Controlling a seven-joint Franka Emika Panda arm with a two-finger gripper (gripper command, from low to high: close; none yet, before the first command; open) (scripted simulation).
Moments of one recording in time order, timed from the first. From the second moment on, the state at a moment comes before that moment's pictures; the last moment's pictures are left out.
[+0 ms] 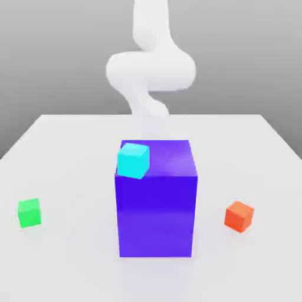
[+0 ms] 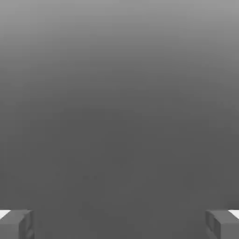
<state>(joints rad) -0.02 -0.71 -0.01 -2.28 -0.01 2.32 0.82</state>
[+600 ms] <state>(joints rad) -0.18 -0.05 -0.14 -2.13 0.01 2.42 0.92</state>
